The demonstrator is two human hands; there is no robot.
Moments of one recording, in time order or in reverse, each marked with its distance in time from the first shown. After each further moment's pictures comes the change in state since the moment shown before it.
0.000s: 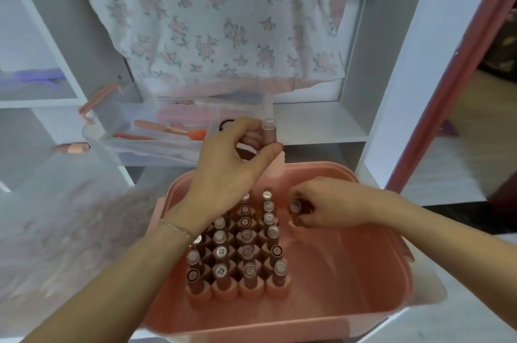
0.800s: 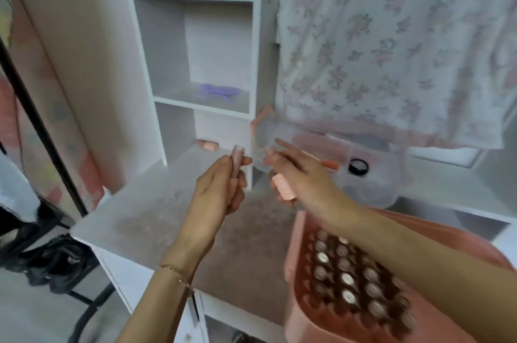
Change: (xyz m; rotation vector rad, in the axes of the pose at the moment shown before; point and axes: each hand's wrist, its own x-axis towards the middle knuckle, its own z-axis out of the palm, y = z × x) left_hand -0.073 -0.030 -0.176 -0.408 0.467 -0.437; right_hand 0.110 -0.210 -0.023 1.110 0.332 -0.249
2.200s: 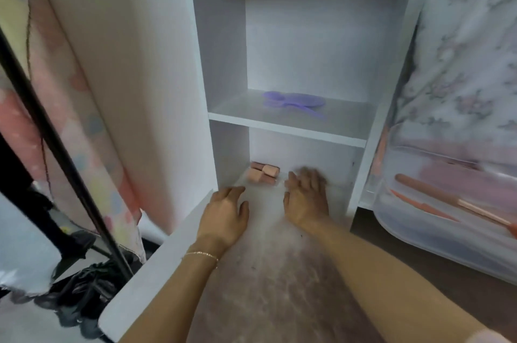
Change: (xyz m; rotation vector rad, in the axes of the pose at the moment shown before) left_hand 0.183 -0.143 -0.159 1.220 -0.038 0.051; right_hand 0.215 0.176 0.120 -1.149 0.001 0.095
